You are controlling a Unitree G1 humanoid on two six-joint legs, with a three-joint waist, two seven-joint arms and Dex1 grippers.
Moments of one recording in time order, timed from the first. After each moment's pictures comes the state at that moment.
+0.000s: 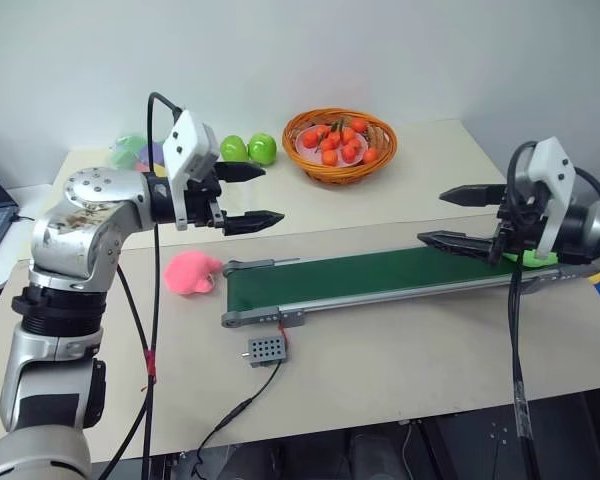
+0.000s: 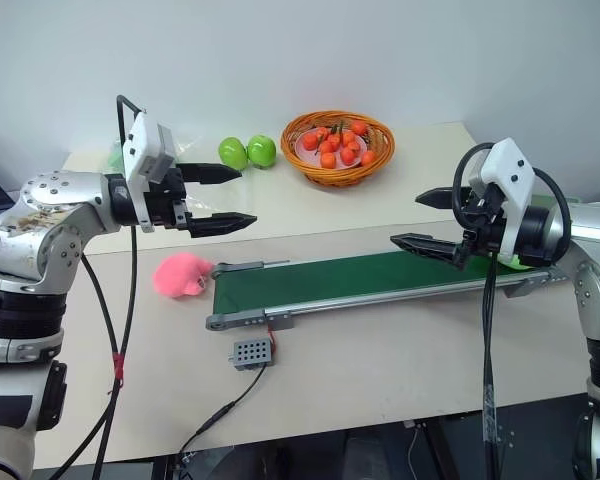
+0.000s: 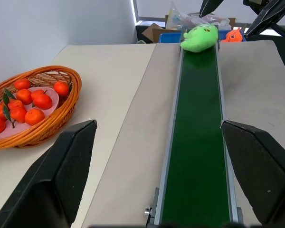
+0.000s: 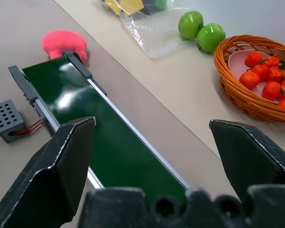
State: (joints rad) left arm -0.81 0.72 -0.02 -0.05 -0.47 0.61 -1.07; right arm -0.54 -0.97 -0.17 -0.17 0.53 0.63 1.06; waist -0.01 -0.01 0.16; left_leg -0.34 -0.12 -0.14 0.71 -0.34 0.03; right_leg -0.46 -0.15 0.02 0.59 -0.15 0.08
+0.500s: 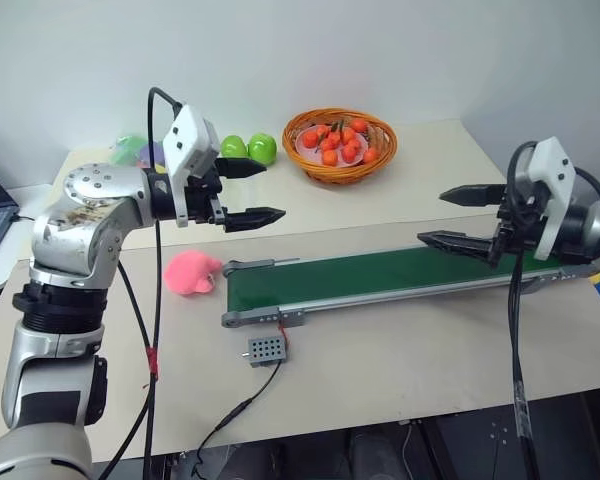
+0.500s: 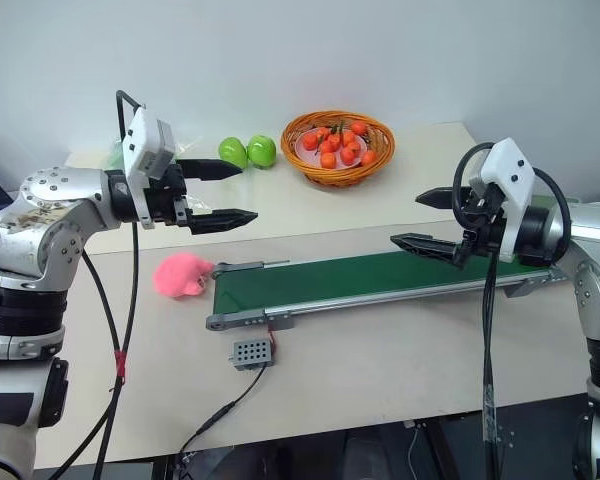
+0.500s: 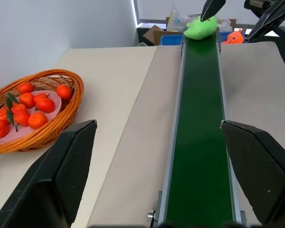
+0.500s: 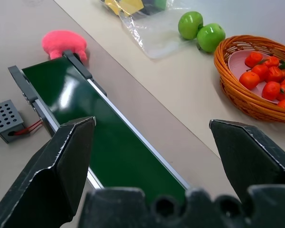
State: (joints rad) left arm -0.83 0.72 -0.02 -0.02 -0.44 0.58 -1.07; right arm -0.54 -0.97 -0.17 -0.17 0.53 0.63 1.06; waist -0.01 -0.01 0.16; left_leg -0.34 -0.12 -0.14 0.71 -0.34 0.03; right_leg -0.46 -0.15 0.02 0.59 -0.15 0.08
